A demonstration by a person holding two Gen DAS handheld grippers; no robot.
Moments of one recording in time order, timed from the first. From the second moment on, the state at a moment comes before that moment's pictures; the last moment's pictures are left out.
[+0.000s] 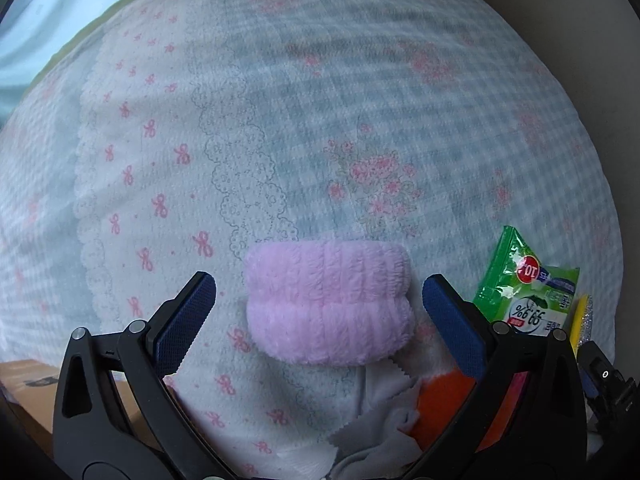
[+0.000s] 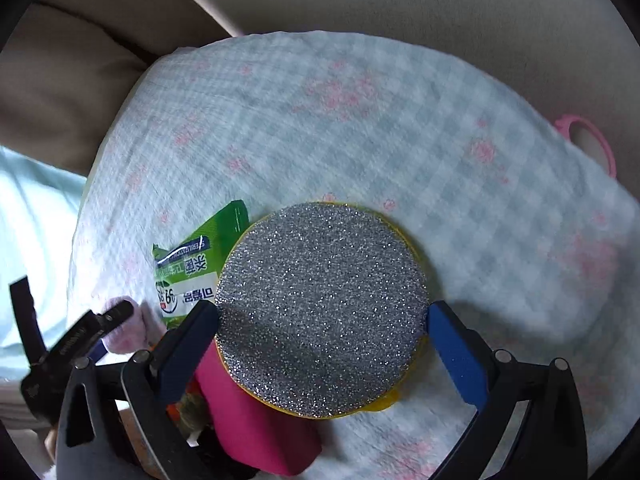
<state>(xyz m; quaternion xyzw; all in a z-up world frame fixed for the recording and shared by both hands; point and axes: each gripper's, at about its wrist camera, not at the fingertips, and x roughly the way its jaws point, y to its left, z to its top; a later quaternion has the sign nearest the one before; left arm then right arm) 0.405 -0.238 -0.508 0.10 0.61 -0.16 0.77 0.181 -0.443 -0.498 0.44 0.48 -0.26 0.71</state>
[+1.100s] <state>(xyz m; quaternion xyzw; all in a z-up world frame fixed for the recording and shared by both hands) 0.392 -0.232 -0.477 0.09 0.59 -0.19 0.78 0.164 -0.444 -0.458 0.40 0.46 -0.26 0.75</state>
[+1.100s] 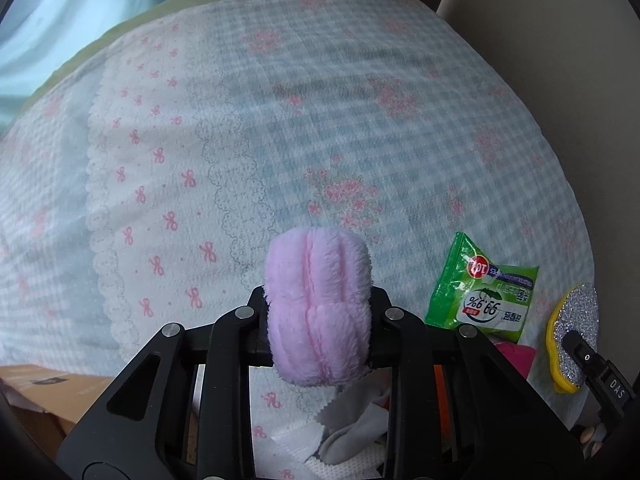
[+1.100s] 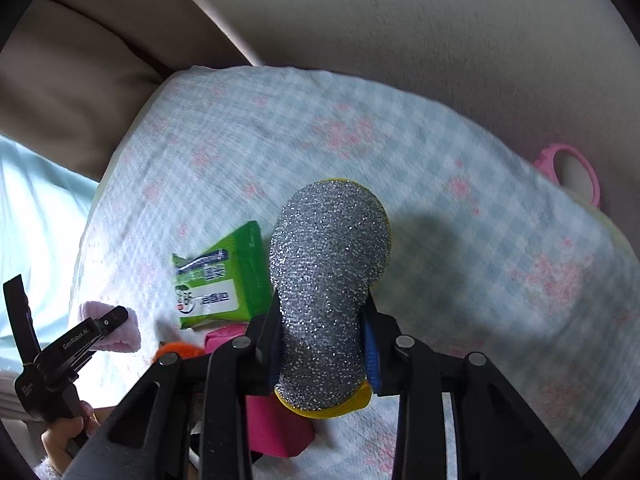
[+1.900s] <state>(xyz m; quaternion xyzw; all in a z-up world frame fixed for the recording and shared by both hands) 0.285 -0.089 -0.257 -0.01 0.51 -0.11 0.85 0.185 -0.295 -0.232 0.15 0.46 -0.05 0.87</state>
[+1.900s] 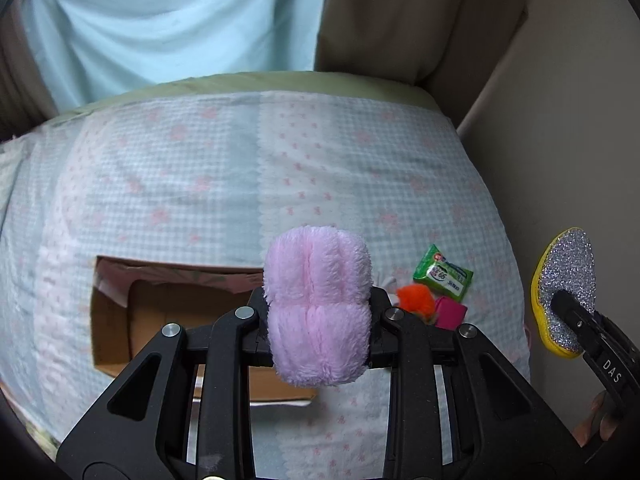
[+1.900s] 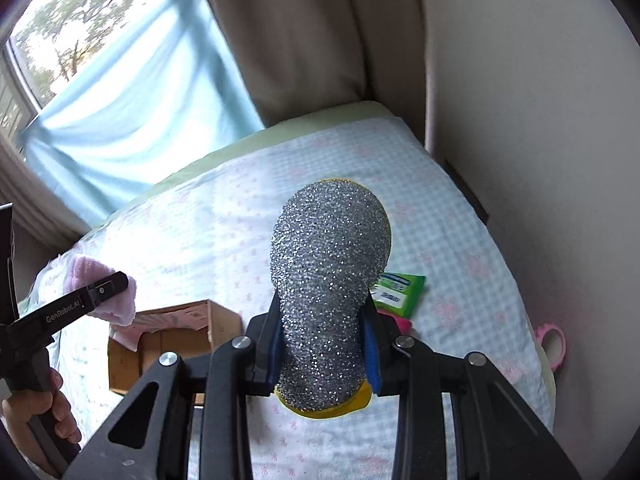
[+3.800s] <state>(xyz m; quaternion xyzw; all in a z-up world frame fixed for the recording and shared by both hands) 0.334 0.112 -0.464 0.06 0.67 -0.14 0.73 0.257 0.001 -0.451 -0.06 0.63 0.17 0.75</state>
